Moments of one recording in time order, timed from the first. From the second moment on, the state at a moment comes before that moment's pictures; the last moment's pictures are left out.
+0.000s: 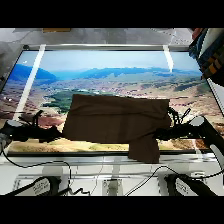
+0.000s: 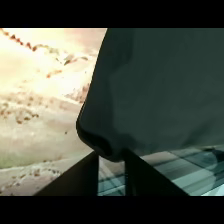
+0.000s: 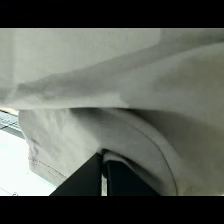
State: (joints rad) left arm 0.44 -1.28 0.63 0.92 -1.17 -1.01; right arm -0.20 -1.08 0.59 -0.96 1.19 1.11
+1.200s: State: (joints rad) left arm 0.19 -1.02 0.83 0.47 -0.82 -0.86; right arm -0.20 -0.82 0.89 -1.20 1.00 1.51
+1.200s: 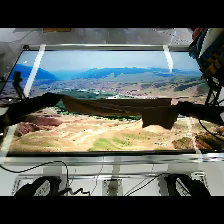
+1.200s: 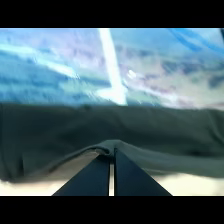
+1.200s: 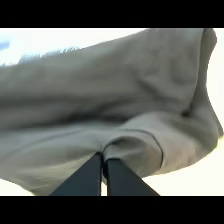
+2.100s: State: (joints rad) left arm -0.10 -1.52 0.99 0.46 -0.22 -0.88; right arm -0.20 -1.39 0.93 -1.11 0.30 1.63
